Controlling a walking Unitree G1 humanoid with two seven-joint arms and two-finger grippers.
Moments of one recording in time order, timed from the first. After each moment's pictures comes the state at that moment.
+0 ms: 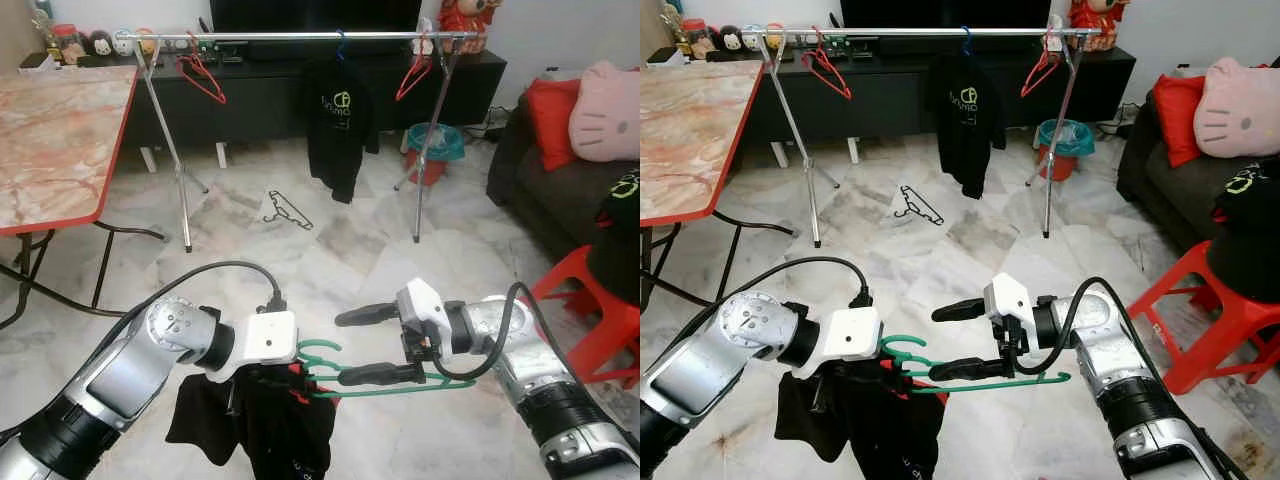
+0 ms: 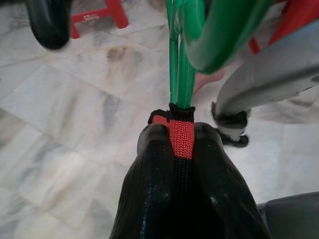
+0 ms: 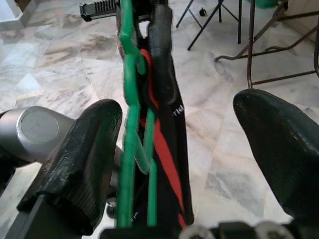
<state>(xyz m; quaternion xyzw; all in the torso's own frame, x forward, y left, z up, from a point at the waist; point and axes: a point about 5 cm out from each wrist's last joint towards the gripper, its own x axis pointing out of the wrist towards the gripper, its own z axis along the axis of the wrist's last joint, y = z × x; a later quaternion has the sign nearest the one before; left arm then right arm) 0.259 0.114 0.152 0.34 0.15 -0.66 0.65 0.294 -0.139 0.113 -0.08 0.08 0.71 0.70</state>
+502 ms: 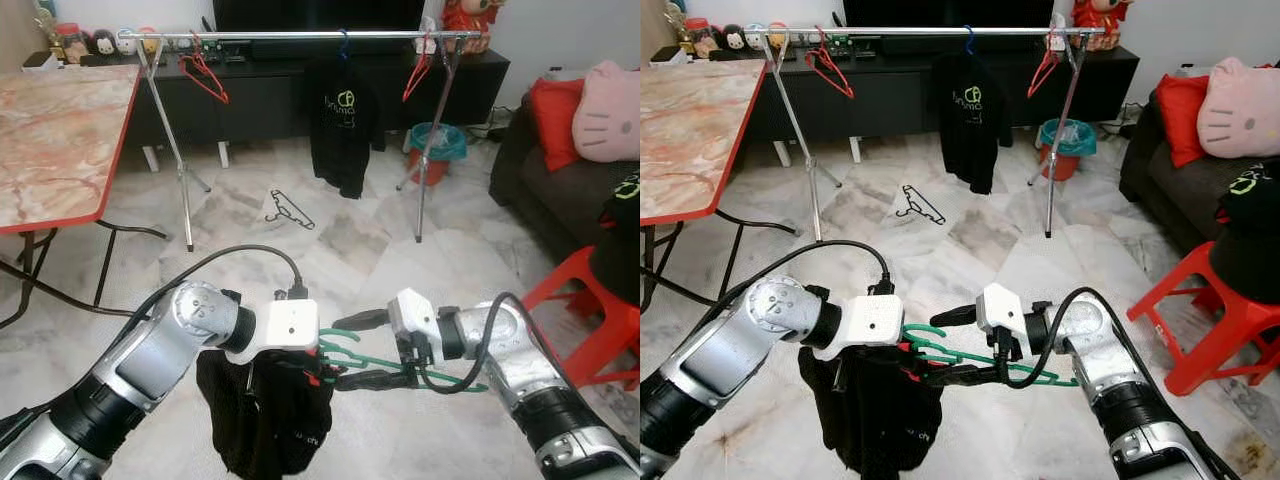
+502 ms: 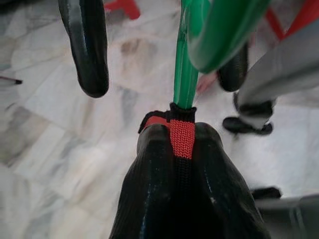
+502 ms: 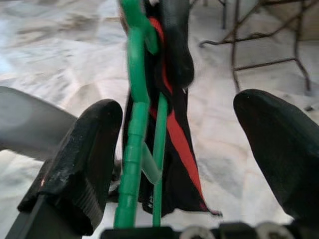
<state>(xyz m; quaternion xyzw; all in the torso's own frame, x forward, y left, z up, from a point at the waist) 0.273 0.096 0.159 0.39 0.13 -0.64 0.65 0.296 -0.137 0.099 -0.14 0.09 0.67 0.72</state>
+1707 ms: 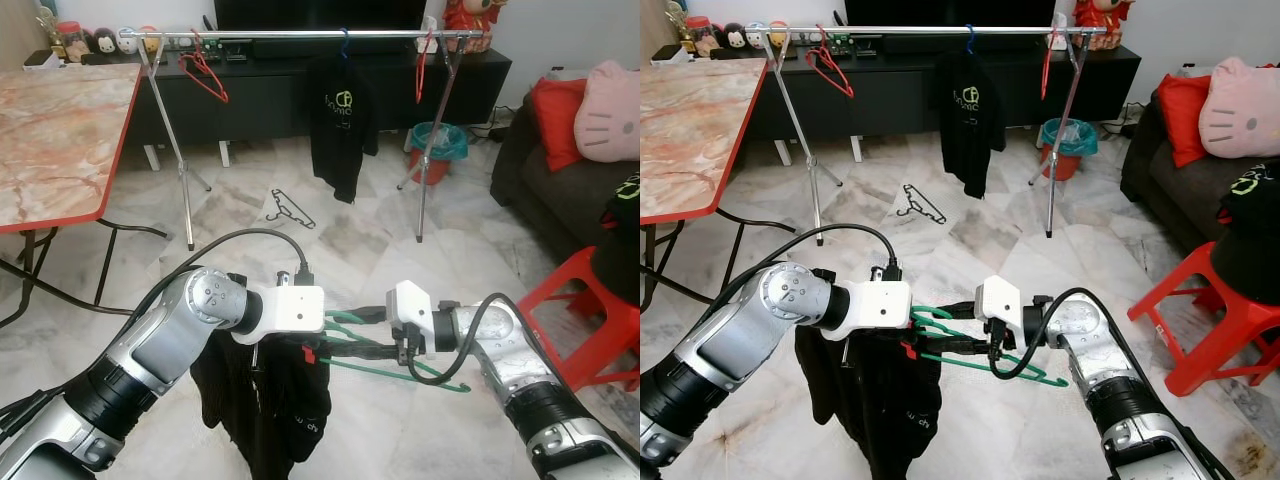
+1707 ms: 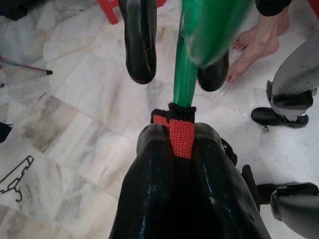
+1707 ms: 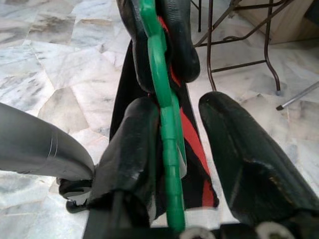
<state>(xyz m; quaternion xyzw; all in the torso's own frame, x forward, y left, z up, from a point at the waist) 0.288 0.093 0.162 0.42 0.11 -0.61 0.66 0.305 -0.139 0.098 -0.14 0.07 0.64 0.75</state>
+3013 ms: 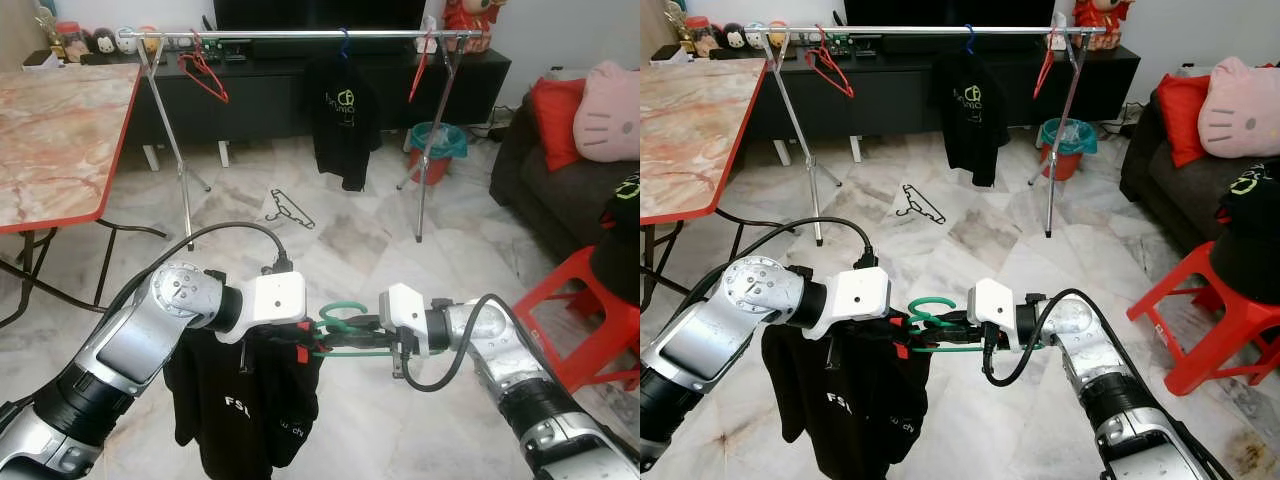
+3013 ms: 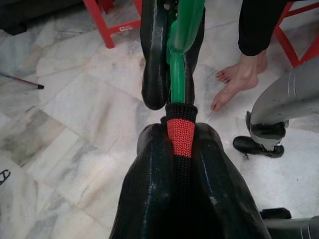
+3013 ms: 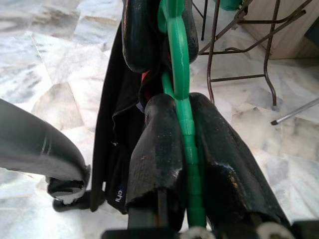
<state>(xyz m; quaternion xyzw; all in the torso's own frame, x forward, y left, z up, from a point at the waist) 0.280 0.111 0.178 0.35 0.11 -0.63 0.68 0.308 -0.128 0.103 -0.18 0.05 0.65 0.73</state>
